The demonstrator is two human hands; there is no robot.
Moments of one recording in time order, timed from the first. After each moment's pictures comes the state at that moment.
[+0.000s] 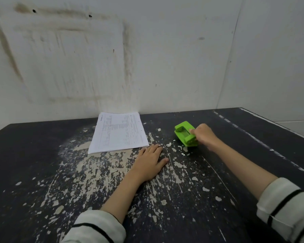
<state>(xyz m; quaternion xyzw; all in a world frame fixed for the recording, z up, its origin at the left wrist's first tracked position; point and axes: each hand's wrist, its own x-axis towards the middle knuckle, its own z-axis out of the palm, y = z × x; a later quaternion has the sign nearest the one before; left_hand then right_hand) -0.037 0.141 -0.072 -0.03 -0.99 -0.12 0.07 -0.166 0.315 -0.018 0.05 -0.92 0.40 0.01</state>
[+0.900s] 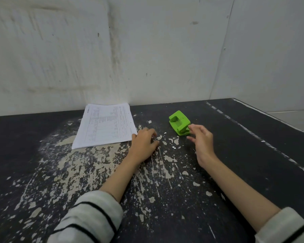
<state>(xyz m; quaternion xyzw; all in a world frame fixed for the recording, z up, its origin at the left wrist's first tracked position) -0.075 0.153 -0.059 0.02 -0.95 -0.25 0.17 -0.116 0.327 -0.049 0.02 -0.66 0.75 0.06</state>
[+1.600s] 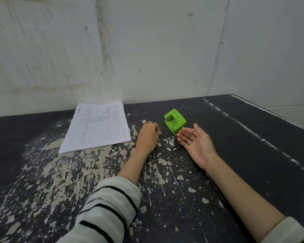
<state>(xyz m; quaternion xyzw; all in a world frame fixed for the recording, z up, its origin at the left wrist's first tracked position) -0.128 0.180 -0.056 0.04 -0.93 -0.31 0.19 -0.129 0.336 -0.052 -0.01 -0.44 0.89 -0.13</state>
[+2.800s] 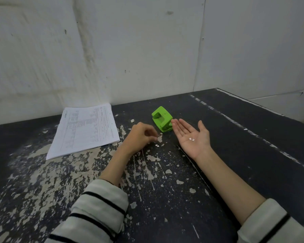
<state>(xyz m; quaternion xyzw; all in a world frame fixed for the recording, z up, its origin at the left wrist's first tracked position) -0.098 0.181 -0.034 -0.10 -0.93 -0.35 0.10 -0.122 0.355 -0.041 -0.07 -0.20 0.97 -0.15</state>
